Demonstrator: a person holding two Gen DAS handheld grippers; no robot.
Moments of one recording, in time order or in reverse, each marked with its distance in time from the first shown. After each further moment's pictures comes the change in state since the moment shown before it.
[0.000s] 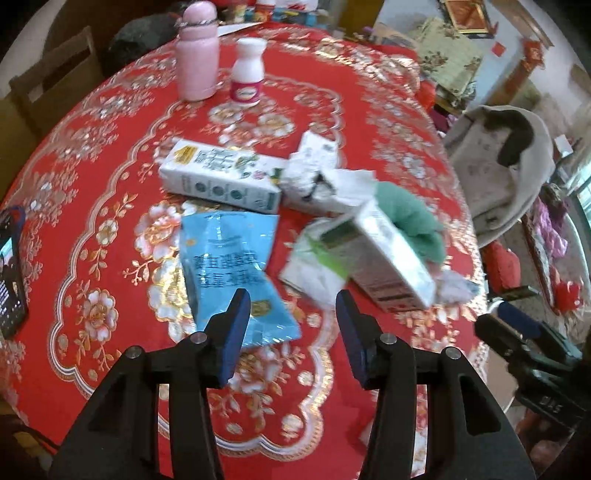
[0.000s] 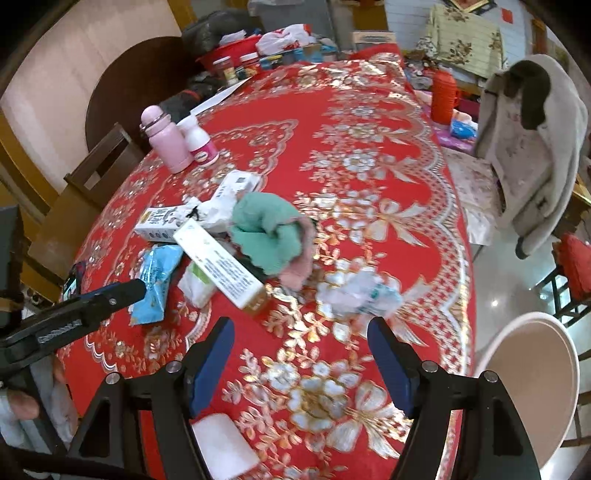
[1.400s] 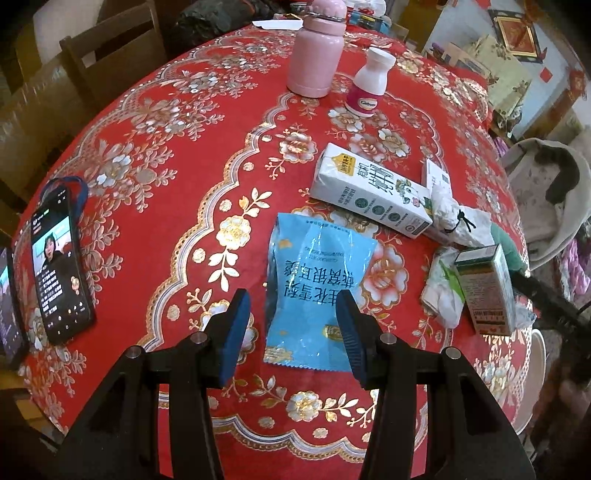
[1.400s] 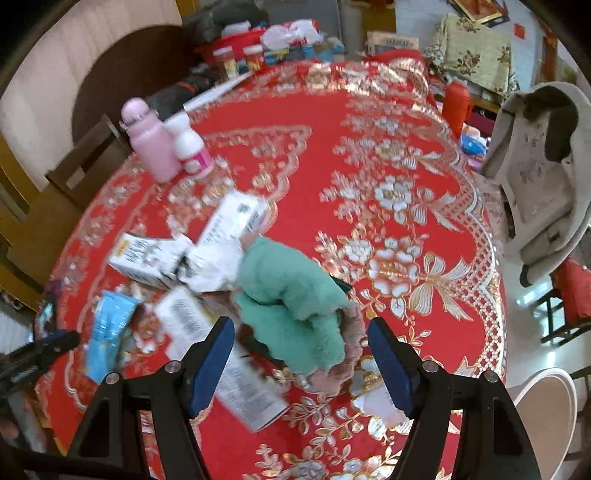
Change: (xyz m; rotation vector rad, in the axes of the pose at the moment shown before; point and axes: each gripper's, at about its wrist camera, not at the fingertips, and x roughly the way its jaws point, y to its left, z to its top) left arm -0.013 0.114 0.012 -0.128 0.011 0.114; right arm 0.072 0.031 0.059 -0.048 0.043 -0.057
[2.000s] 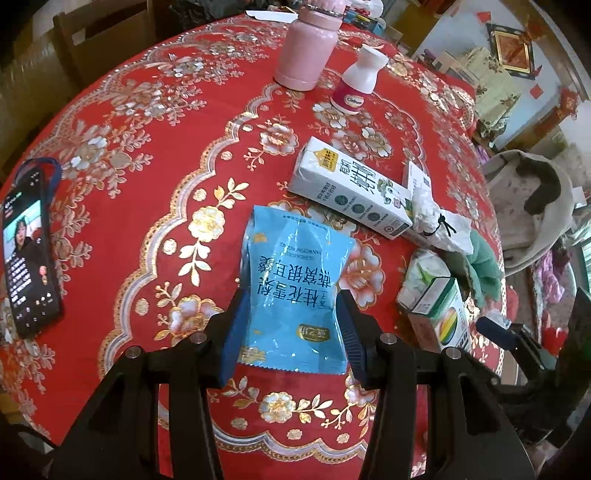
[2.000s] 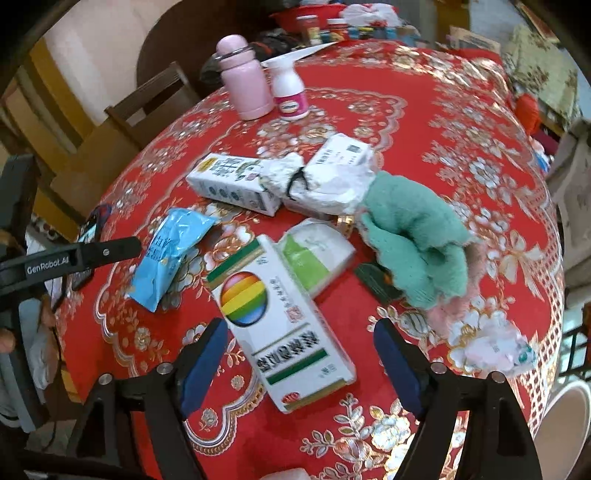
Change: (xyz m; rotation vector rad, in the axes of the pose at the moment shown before) left arm 0.009 0.002 0.002 -0.047 0.028 -0.127; right arm -0.002 0.065 -0.047 -0.212 0.057 0.170
